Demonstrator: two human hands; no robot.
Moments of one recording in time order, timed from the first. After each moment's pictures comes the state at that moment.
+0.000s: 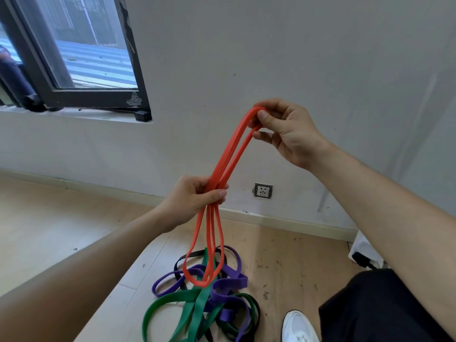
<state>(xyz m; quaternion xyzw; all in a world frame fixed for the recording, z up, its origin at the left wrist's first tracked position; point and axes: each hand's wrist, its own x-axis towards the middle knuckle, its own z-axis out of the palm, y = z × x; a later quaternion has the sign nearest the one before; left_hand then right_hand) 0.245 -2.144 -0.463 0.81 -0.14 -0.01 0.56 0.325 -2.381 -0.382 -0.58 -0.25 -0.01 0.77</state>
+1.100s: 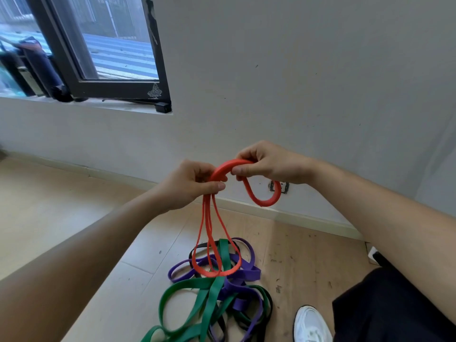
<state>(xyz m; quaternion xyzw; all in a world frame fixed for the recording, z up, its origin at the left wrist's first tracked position) 0.241 -2.101 -0.447 0.88 -0.17 0.01 0.44 0.300 -2.327 -0.411 -0.85 -0.35 0.13 0.37</state>
